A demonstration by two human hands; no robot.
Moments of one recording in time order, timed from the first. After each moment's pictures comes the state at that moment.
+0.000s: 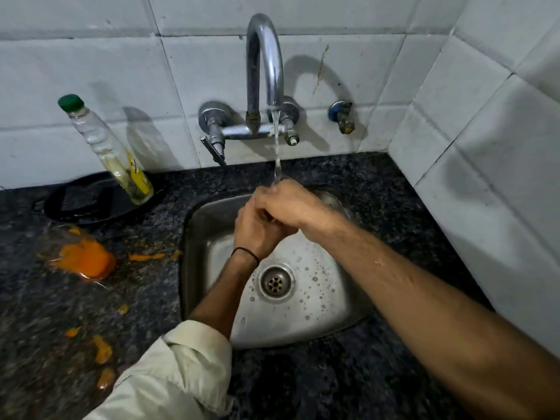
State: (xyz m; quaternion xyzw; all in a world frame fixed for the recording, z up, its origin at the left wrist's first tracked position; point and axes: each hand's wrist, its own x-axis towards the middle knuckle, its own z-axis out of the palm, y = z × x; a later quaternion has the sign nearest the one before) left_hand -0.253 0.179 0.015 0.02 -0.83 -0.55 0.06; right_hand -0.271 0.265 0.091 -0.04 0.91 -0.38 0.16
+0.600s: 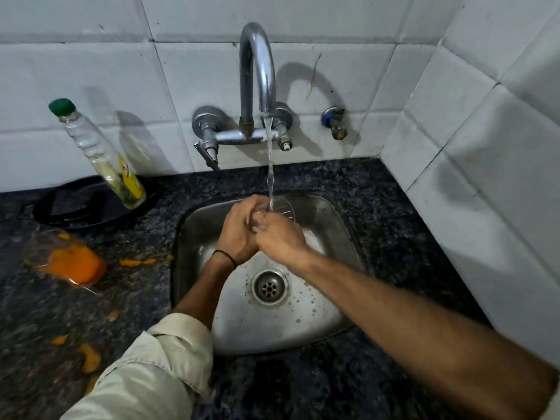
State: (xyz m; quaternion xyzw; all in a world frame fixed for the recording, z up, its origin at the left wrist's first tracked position) left_hand -0.261 0.157 -0.002 -0.10 -0.86 -0.49 0.07; right_hand -0.253 0.265 0.044 -0.07 0.92 -0.35 0.16
